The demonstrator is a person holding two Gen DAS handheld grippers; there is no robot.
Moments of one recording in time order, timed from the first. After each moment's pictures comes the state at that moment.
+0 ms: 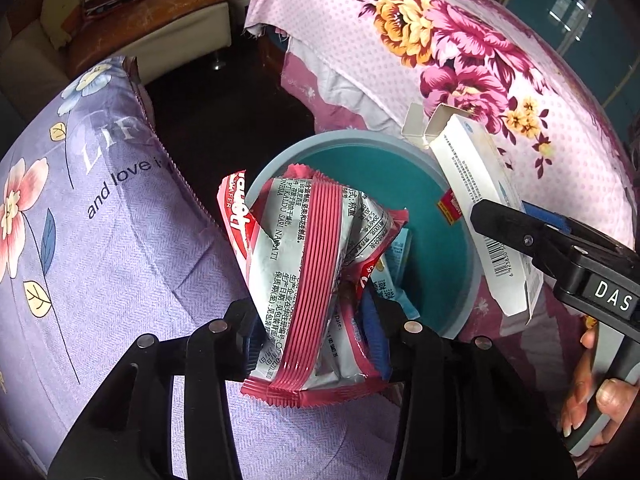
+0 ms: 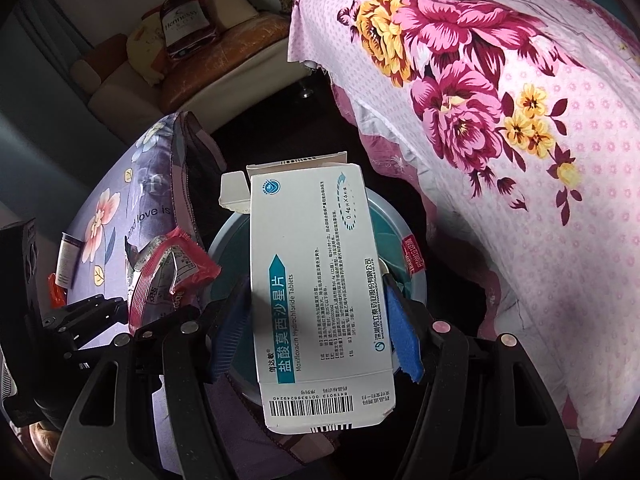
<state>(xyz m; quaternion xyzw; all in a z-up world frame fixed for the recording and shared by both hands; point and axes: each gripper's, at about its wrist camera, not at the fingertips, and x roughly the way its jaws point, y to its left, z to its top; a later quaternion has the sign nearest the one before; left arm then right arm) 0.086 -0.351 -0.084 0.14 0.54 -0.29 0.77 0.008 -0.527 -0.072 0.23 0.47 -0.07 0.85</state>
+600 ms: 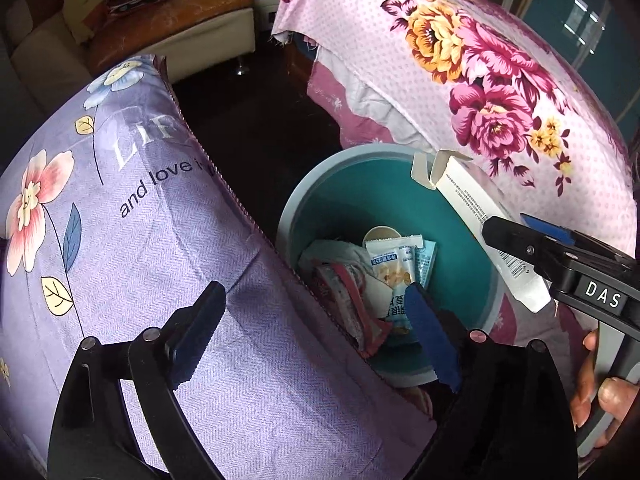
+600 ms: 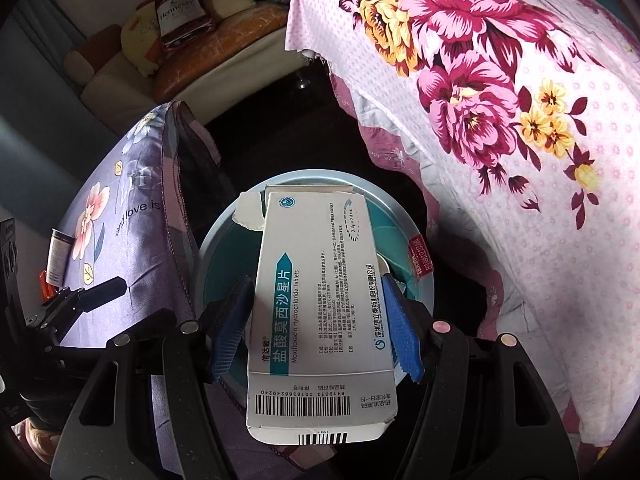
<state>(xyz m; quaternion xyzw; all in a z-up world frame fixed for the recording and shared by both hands) 0.101 -0.329 -0.081 0.13 0.53 -0.26 0.80 0.026 -0.524 -0.084 0.22 0.49 -0.07 0.84</state>
